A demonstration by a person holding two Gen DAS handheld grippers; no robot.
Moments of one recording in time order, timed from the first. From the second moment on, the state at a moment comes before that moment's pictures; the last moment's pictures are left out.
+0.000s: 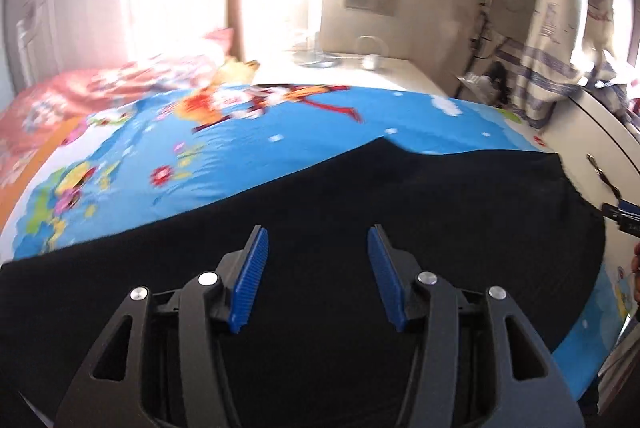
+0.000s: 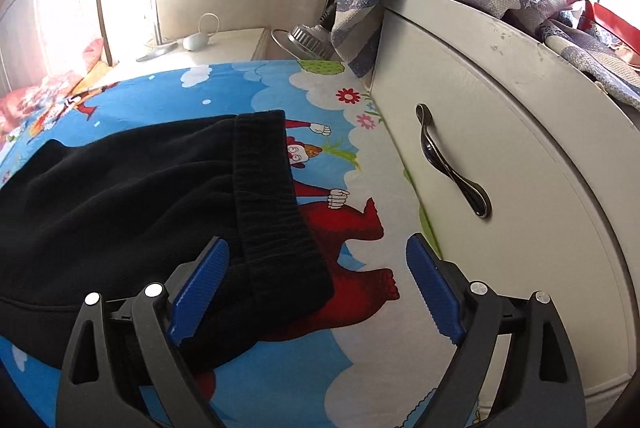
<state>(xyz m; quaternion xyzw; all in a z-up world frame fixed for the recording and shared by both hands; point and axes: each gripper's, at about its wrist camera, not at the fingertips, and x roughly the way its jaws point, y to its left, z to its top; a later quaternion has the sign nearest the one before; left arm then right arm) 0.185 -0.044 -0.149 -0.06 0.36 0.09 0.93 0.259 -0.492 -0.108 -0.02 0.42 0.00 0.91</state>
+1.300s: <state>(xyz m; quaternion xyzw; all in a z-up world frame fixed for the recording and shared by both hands) 0.132 0.271 -0.194 -0.05 0.46 0.22 0.86 0.233 -0.009 -0.161 -0.21 0.43 0.30 0.82</state>
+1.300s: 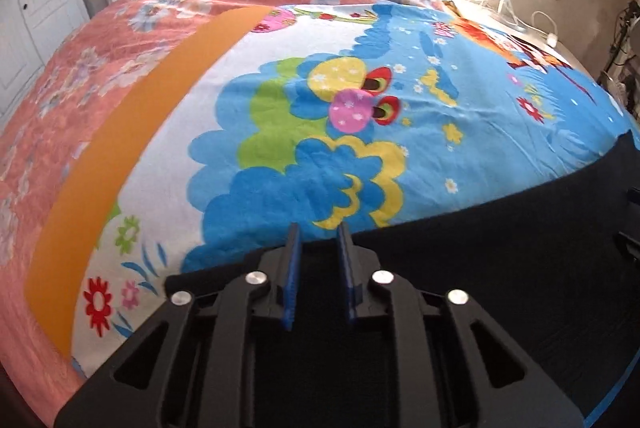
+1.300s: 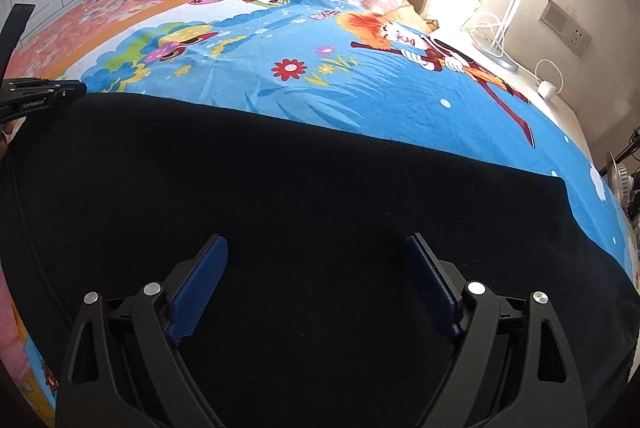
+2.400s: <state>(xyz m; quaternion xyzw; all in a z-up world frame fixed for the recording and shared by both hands) -0.113 0.290 -0.171 -0.45 0.21 0.26 0.82 0.191 0.169 -0.125 -0.26 0.43 0.50 0.71</state>
